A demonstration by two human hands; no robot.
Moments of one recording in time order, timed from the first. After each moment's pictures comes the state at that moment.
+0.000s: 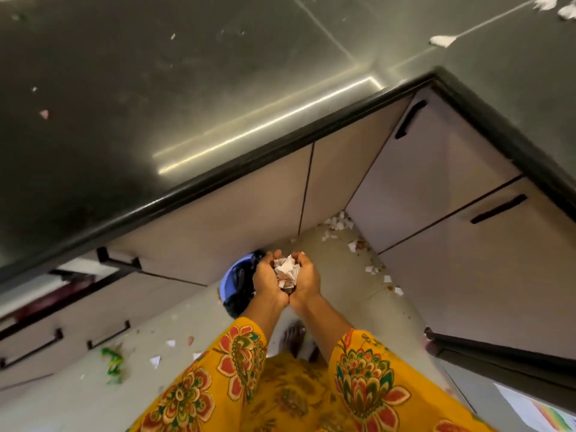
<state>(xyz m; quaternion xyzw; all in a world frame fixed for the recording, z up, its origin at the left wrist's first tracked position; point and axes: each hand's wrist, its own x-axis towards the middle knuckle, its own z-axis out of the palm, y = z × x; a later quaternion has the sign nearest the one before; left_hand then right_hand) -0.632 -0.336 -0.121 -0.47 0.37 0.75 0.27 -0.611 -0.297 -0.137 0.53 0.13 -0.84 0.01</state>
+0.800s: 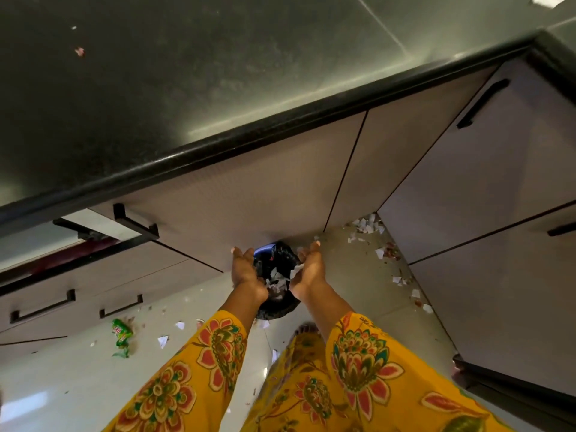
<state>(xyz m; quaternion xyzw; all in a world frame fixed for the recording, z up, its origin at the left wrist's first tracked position) -0.644 -0.404 -0.158 -0.47 0.48 0.71 0.21 -0.625 -0.318 -0.167 0.52 0.24 -0.81 0.14</state>
